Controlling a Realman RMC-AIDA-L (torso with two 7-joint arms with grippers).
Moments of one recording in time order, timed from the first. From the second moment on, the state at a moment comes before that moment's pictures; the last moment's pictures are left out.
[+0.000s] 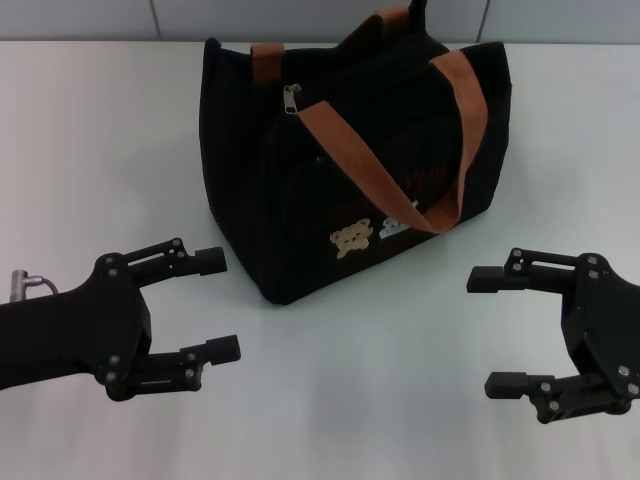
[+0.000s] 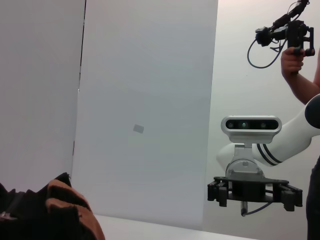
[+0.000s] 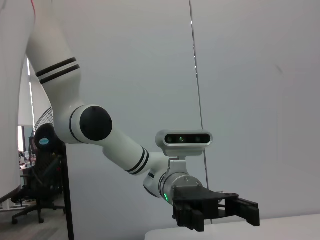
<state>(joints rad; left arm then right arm) -0.34 -2.02 0.65 0.49 1.89 1.99 -0.93 0.49 2.04 -0.59 -0.49 -2.04 -2.08 0.95</state>
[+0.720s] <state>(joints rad) -0.35 -2.07 0.62 0.46 1.87 1.85 -0.88 0.48 2.04 -0.53 -0.48 -2.03 -2.02 0.94</state>
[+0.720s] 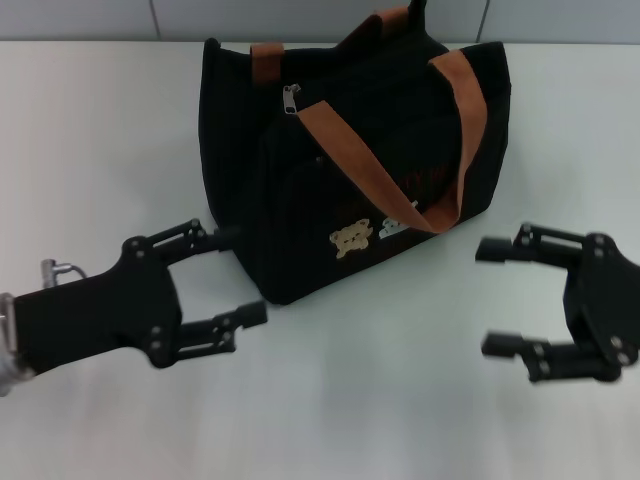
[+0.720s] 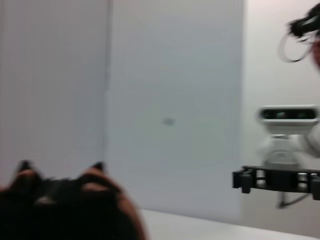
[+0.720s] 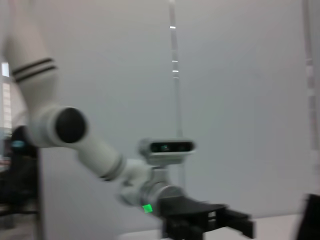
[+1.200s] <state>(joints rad) -0.40 -2.08 0.60 0.20 1.76 1.61 -0.67 0.46 2.08 -0.44 -0.44 -2.03 -1.83 0.91</state>
